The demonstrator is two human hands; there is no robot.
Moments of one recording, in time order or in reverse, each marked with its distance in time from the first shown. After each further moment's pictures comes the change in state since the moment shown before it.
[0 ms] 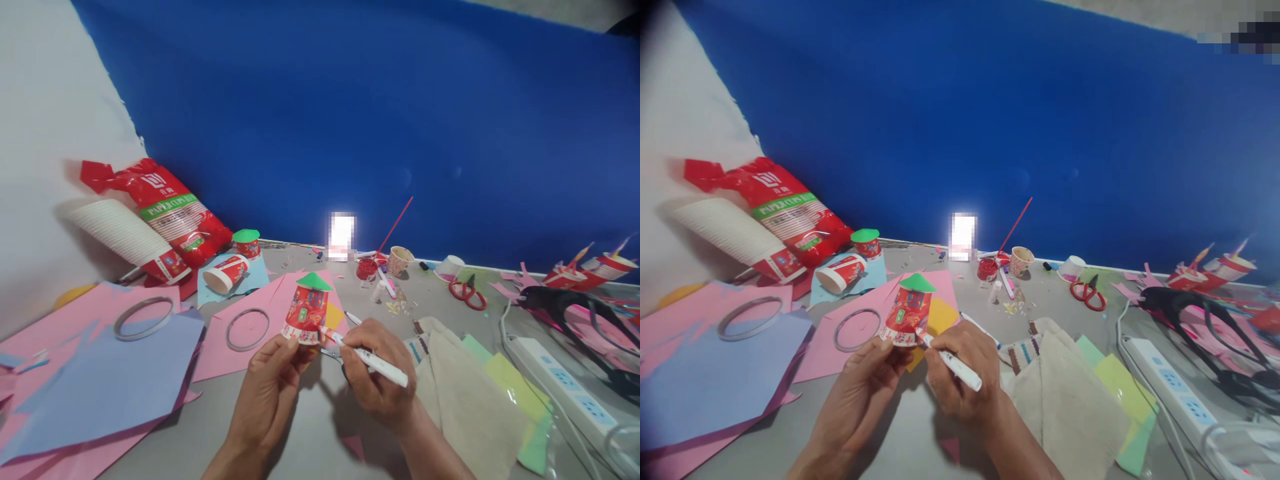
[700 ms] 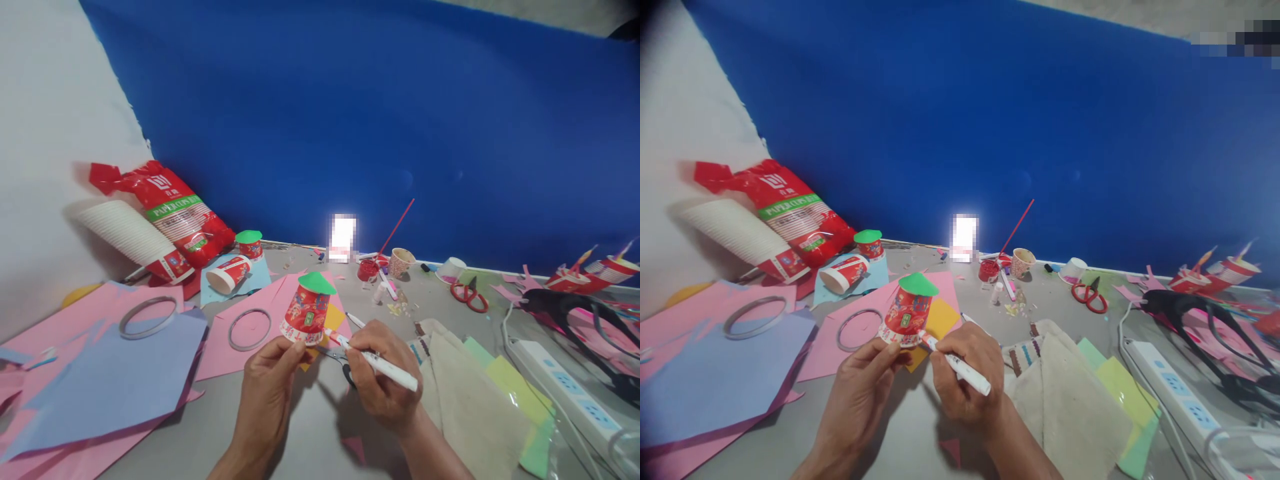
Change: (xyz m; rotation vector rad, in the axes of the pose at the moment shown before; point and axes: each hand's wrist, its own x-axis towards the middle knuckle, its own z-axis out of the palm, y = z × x) left_hand -0.005 0.002 0.001 0.299 0.078 0.115; right_hand -0.002 -0.002 -0.003 0.048 0.031 0.026
